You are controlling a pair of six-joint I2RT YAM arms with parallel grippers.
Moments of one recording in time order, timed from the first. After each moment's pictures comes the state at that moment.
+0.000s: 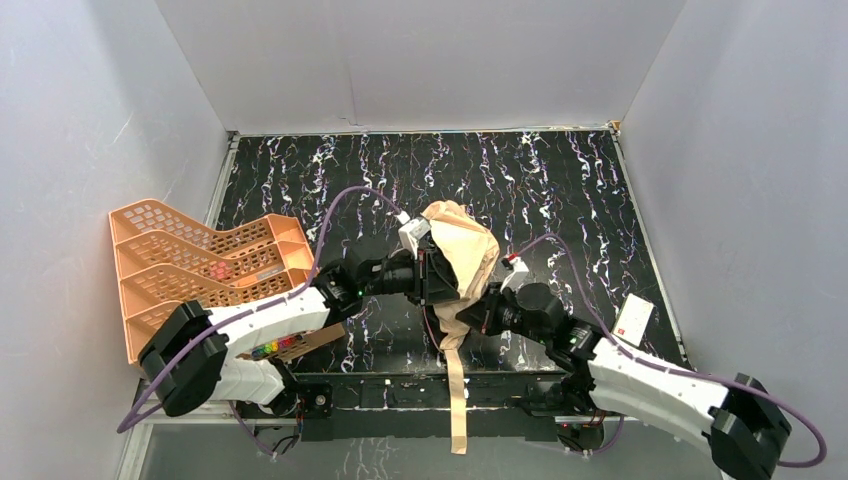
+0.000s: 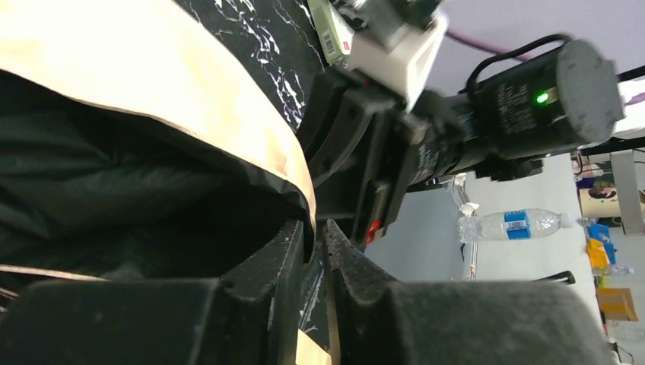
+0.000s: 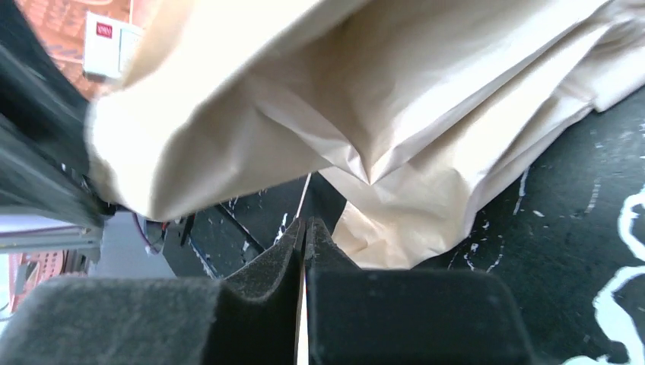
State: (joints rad) left arm -0.87 1.30 0.69 0.31 0.48 -0.74; right arm 0.91 0.77 0.22 0.14 -0.10 0.83
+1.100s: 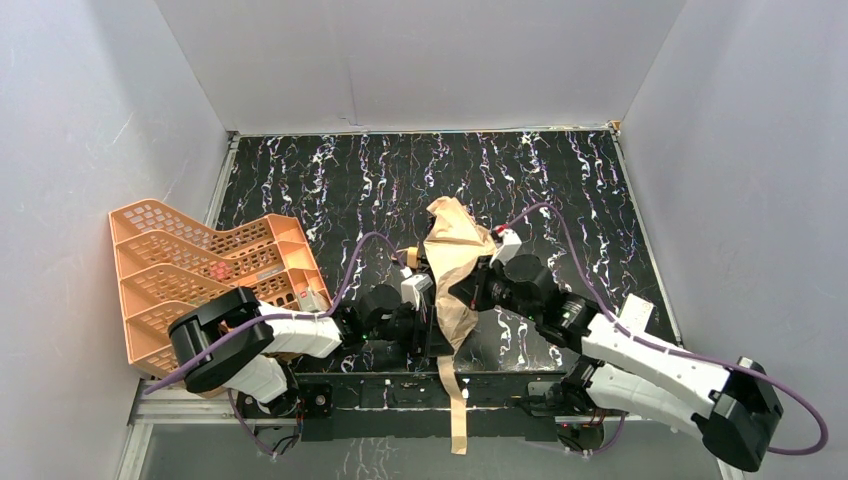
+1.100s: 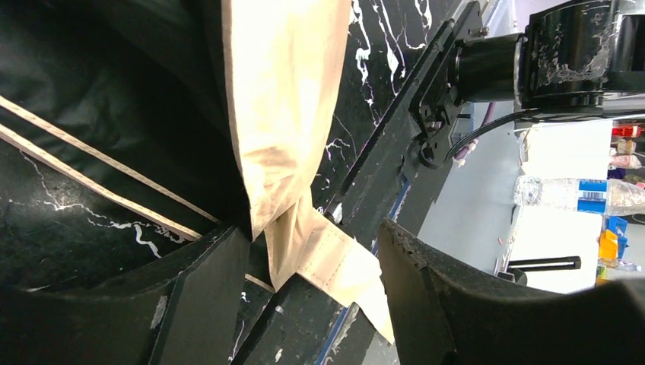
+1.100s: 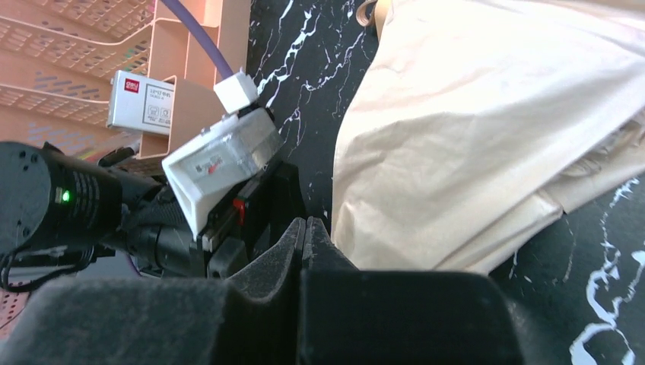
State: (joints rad) left arm -1.04 1.45 0.38 0.54 0.34 -0.83; right arm 0.91 0.85 0.51 -0.07 0.00 0.73
